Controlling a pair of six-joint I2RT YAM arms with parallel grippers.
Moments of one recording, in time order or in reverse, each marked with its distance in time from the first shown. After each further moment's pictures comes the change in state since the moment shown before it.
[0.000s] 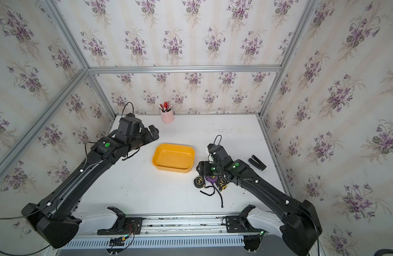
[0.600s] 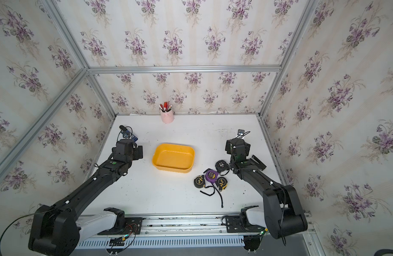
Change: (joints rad) left arm 0.272 -0.064 -0.666 0.592 -0.210 0.602; right arm -0.438 0.251 -0.288 0.865 0.507 -0.385
